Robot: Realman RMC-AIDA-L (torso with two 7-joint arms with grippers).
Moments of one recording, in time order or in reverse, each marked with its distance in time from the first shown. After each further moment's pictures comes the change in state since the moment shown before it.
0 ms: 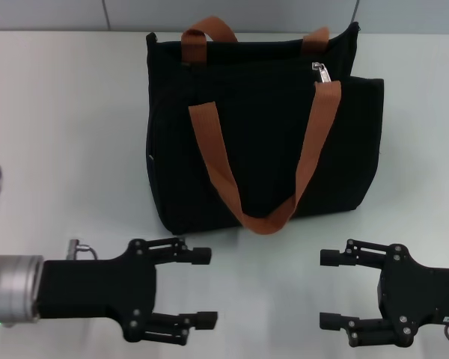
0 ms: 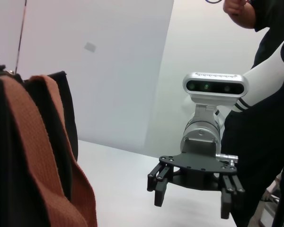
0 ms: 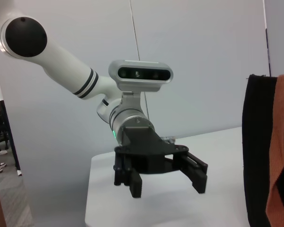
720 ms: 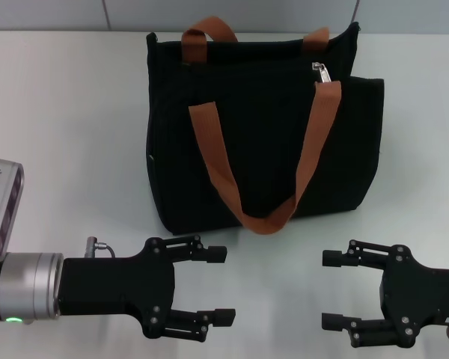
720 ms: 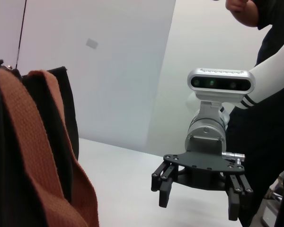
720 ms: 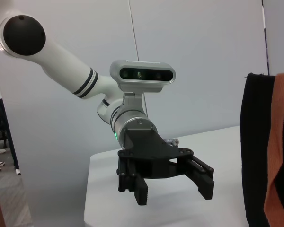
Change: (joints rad) left arm -0.011 -0.024 0.007 0.001 0.000 -0.036 0.000; right arm -0.005 -0.001 0.000 -0.005 0.000 0.000 0.000
